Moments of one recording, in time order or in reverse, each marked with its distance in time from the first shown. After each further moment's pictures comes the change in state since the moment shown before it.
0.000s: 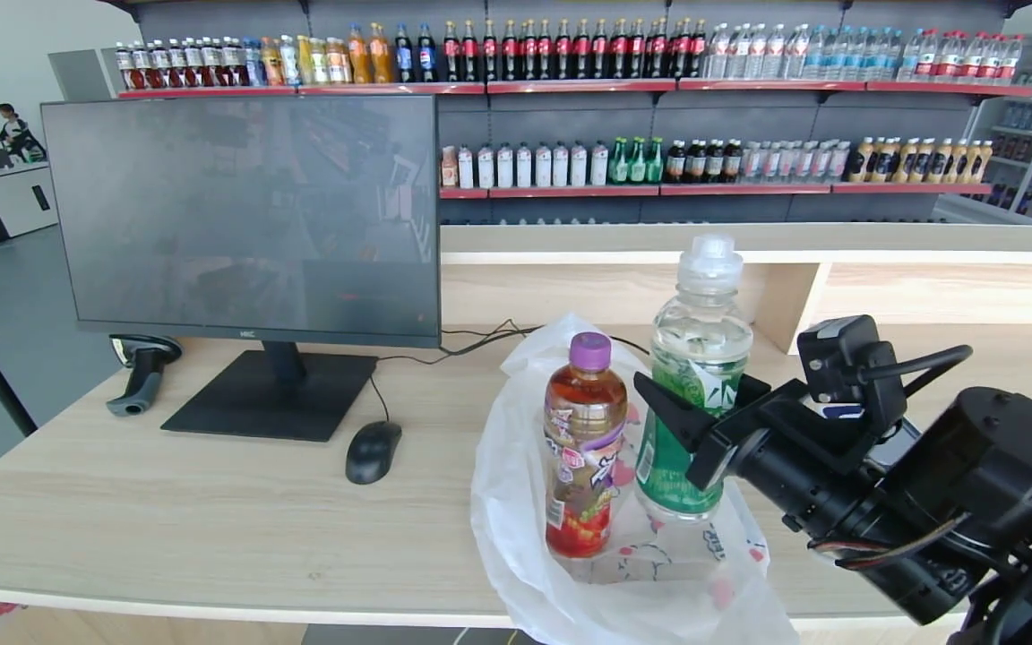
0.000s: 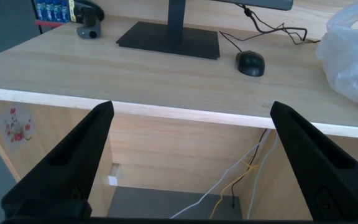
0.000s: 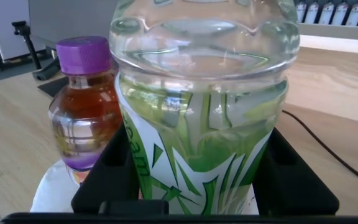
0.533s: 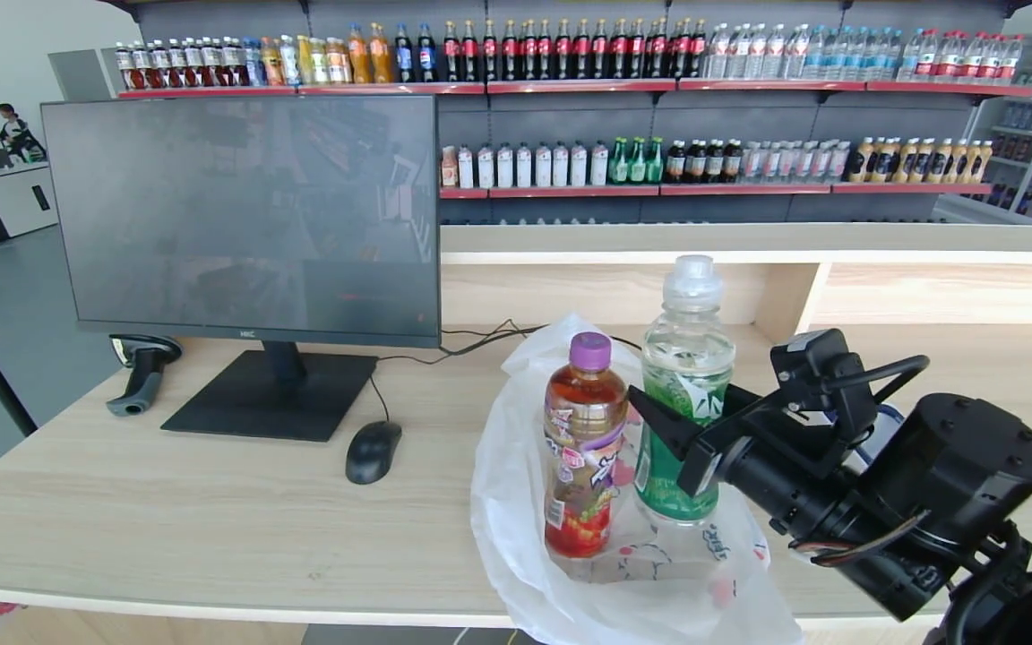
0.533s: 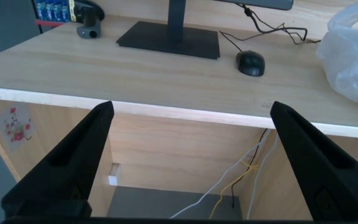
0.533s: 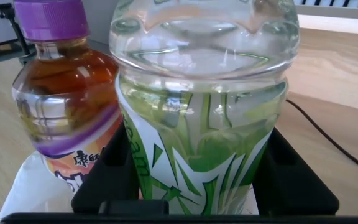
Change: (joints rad) left arm 0.000 0.000 0.000 0.001 0.000 0.000; right arm -0.019 0.048 -0.001 0.000 0.001 -0.011
